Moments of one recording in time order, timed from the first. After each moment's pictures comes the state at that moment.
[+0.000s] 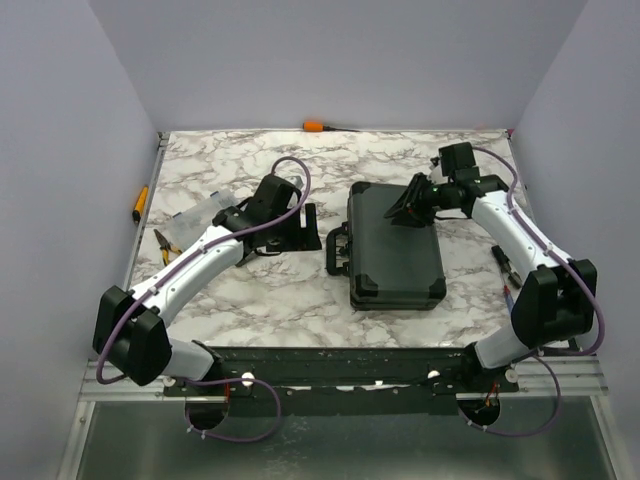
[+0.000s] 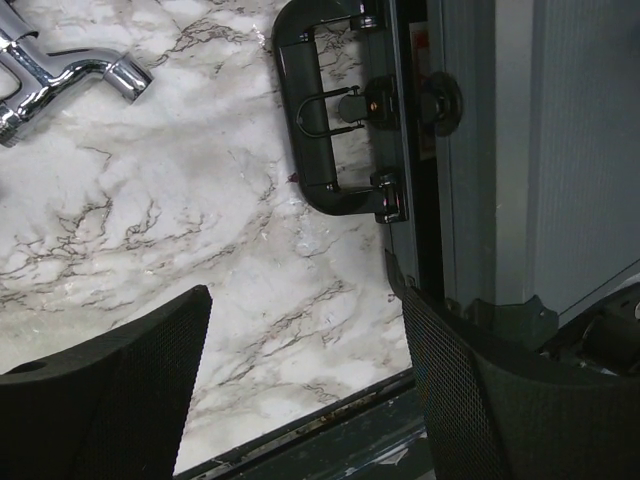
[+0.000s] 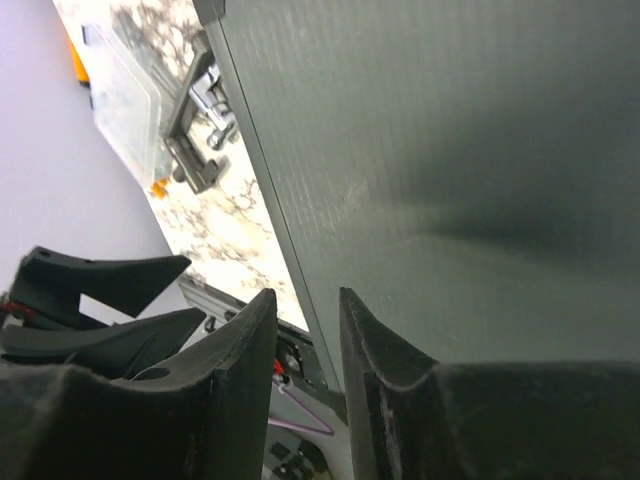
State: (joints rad) left arm -0.58 1.36 1.12 -0.63 0.12 -0.54; right arm 0.20 1.53 1.27 -0.69 -0.49 0.76
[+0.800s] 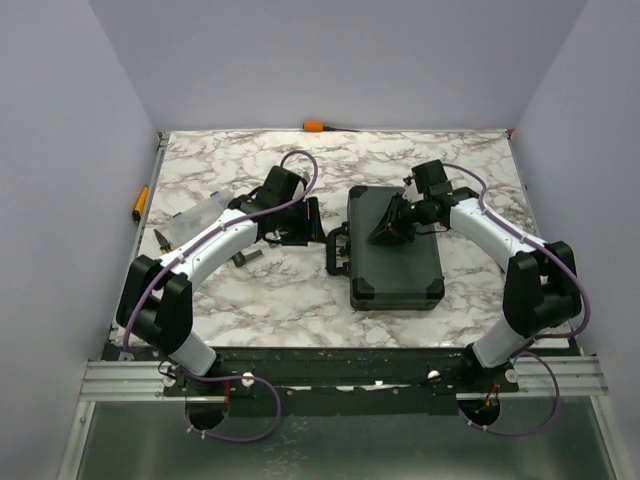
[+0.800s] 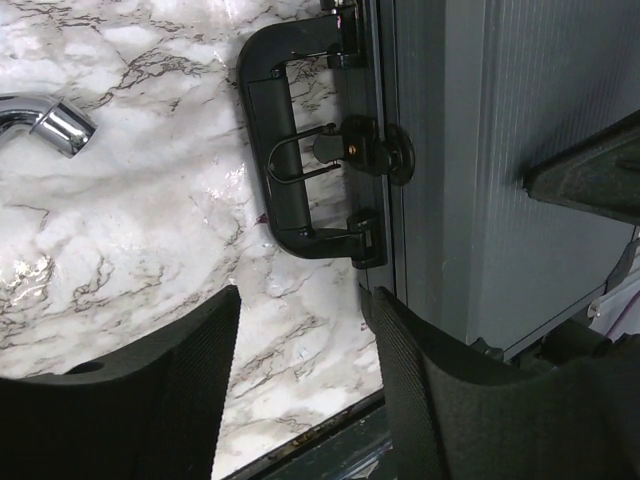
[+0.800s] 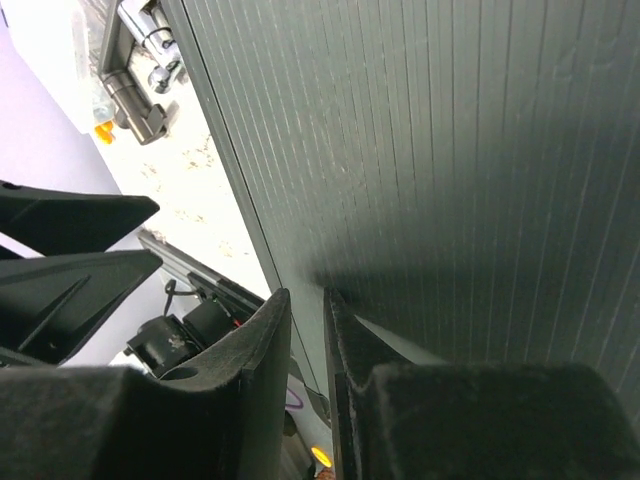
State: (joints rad) left arm -0.52 1.54 1.18 -0.54 0.27 -0.56; right arm 0.33 1.62 1.17 -0.58 -0.52 0.73
